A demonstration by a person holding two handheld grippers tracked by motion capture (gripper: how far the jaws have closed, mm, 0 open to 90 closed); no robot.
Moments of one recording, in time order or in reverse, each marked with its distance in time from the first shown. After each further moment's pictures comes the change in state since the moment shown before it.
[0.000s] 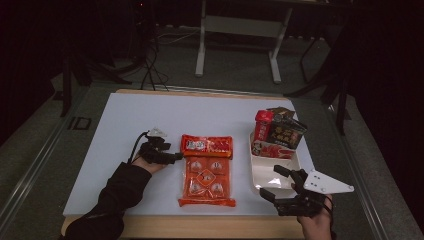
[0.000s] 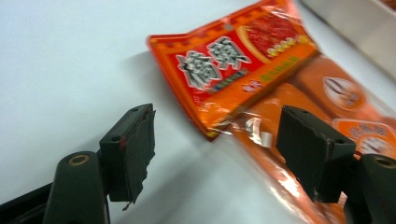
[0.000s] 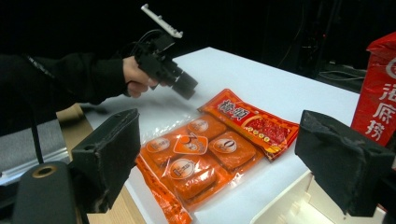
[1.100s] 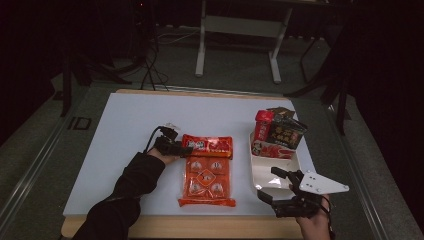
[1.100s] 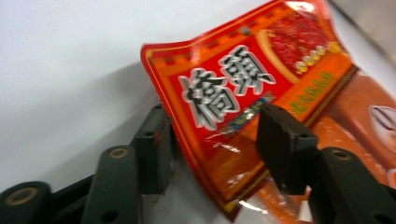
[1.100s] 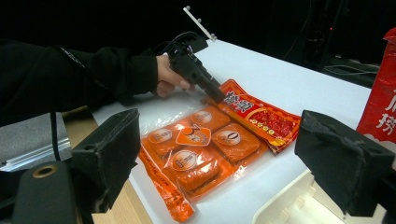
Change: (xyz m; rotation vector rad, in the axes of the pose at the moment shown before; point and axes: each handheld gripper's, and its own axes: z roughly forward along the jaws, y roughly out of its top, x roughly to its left) left arm 0.008 0.020 0.056 0.087 -0.069 -0.018; right arm 0.000 -0.004 0.004 0.033 0.015 -0.013
